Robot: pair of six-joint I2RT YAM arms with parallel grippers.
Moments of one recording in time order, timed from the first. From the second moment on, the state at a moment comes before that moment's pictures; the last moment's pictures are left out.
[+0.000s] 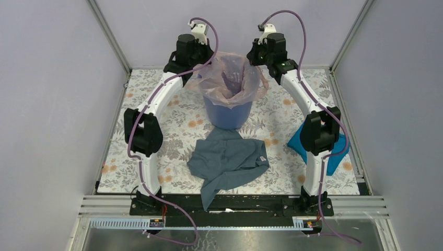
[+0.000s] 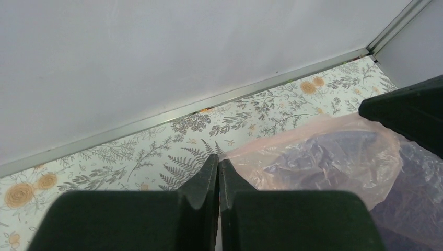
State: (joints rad) left arm -0.34 2.02 1.94 -0.13 0.16 -0.11; right arm 0.32 2.04 1.96 -0.22 -0.14 0.21
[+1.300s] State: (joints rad) left arm 0.13 1.58 1.27 -0.11 0.55 -0.77; right arm 0.05 1.74 1.59 -0.25 -0.56 0.60
